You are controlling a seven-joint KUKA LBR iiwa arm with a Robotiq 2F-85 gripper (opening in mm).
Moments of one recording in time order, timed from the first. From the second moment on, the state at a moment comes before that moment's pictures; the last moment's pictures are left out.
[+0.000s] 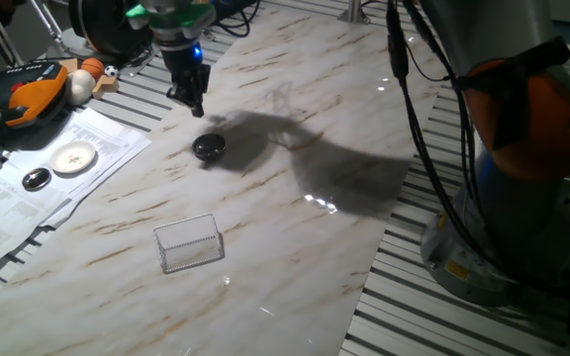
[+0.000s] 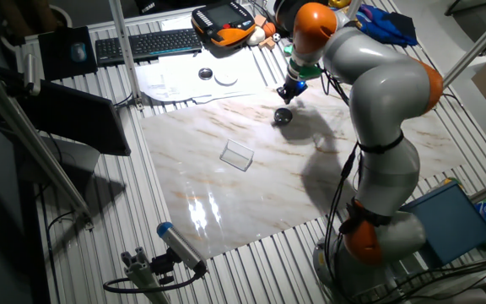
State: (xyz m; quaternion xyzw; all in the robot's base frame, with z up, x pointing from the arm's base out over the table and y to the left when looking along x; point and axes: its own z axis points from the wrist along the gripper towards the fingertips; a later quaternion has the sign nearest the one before) arm 0.619 -0.018 0.123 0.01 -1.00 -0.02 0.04
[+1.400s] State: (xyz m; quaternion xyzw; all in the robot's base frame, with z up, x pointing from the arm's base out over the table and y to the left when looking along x) arm 0.621 -0.019 0.063 0.01 -1.00 -0.06 0.07
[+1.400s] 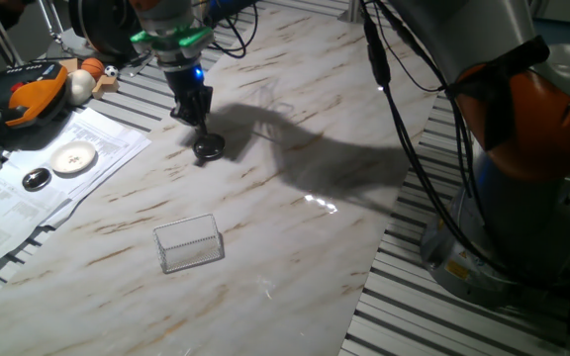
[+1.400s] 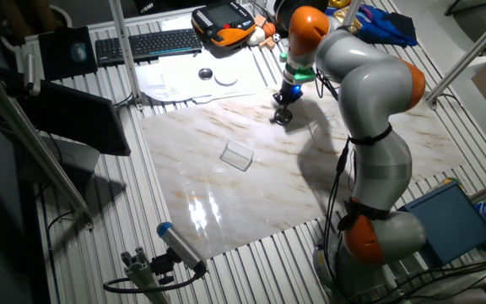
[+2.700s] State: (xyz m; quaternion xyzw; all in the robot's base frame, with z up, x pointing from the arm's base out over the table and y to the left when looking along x) arm 0.617 -0.022 0.055 -0.03 -1.00 0.01 0.06
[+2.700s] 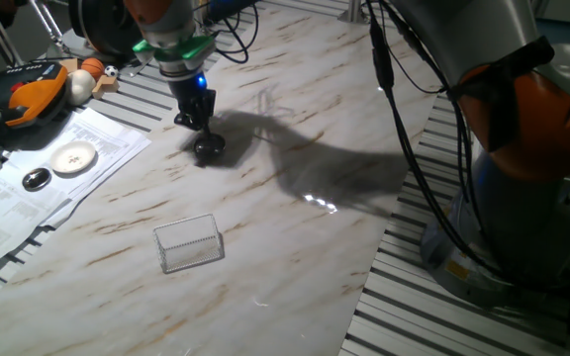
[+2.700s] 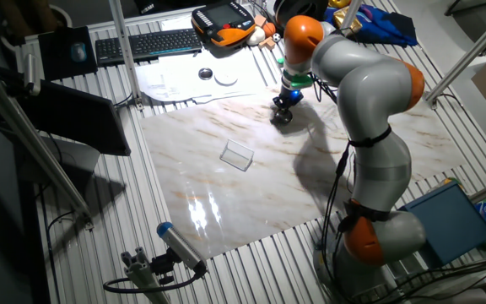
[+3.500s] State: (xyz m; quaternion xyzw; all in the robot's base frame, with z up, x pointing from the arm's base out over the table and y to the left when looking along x) arm 0.617 -0.023 0.055 -0.01 -1.00 0.00 0.07
